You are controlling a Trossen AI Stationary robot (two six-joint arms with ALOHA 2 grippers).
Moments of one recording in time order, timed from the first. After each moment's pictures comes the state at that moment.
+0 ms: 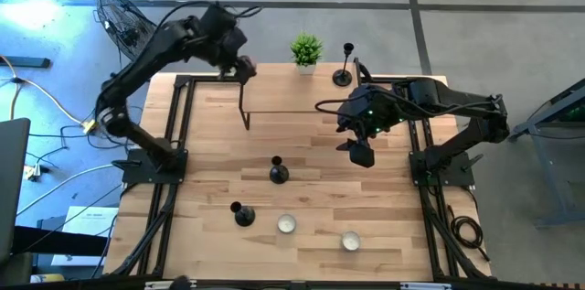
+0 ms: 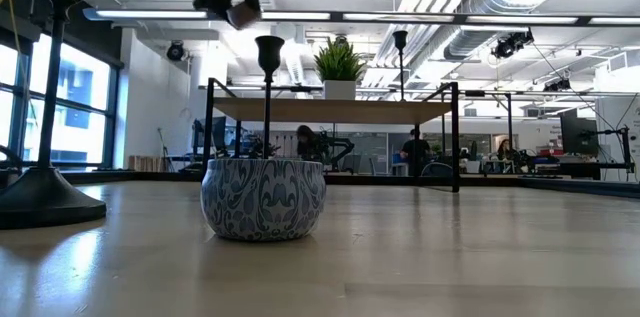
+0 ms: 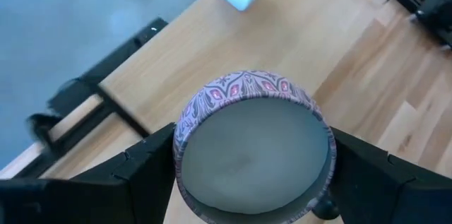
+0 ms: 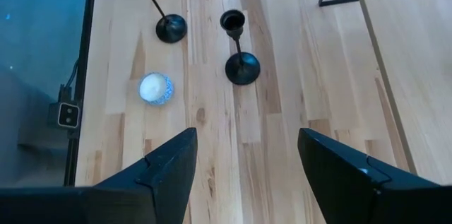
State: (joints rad) left arm 0.69 1.50 1.83 -1.21 0.13 -0.16; right arm 0.02 1.46 1.79 -1.21 -0.06 0.16
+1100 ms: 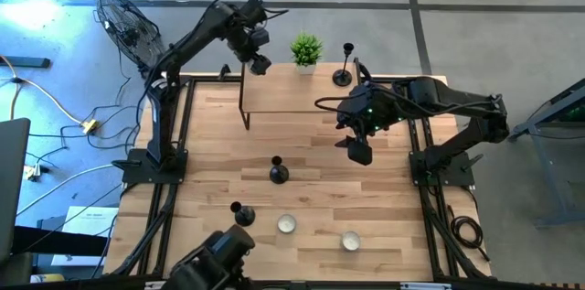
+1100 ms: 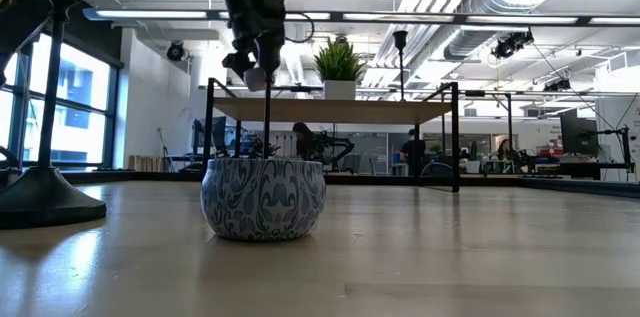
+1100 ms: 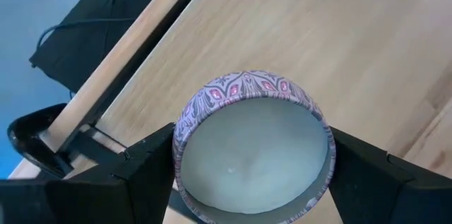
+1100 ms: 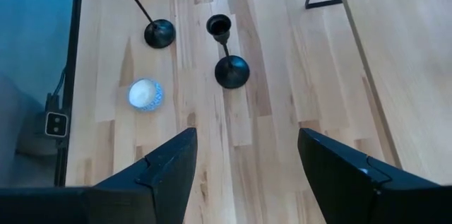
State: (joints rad) left arm 0.82 2.00 2.16 -1.44 0.21 0.08; right arm 0.01 1.46 1.79 -1.21 -0.03 0.17
